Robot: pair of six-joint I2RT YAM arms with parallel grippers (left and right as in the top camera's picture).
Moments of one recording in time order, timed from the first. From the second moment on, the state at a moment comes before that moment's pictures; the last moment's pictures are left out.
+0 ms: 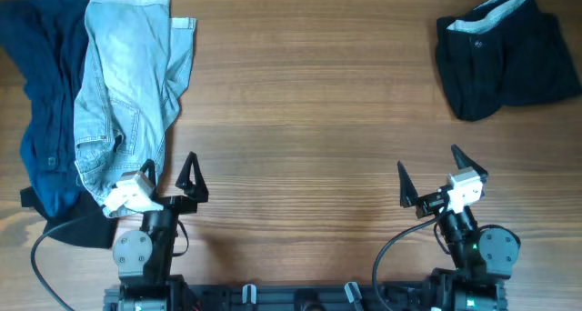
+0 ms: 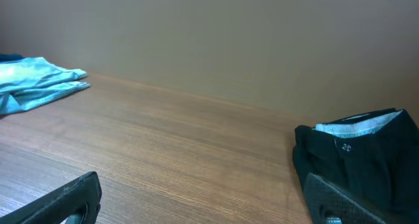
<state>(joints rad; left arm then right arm) 0.04 0.01 0.01 -0.06 0.09 -0.47 -0.16 0.01 0.05 -0.05 -0.42 -0.12</state>
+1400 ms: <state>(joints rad) 0.04 0.01 0.01 -0.06 0.09 -0.47 -0.16 0.01 0.05 -0.05 -0.42 -0.12</state>
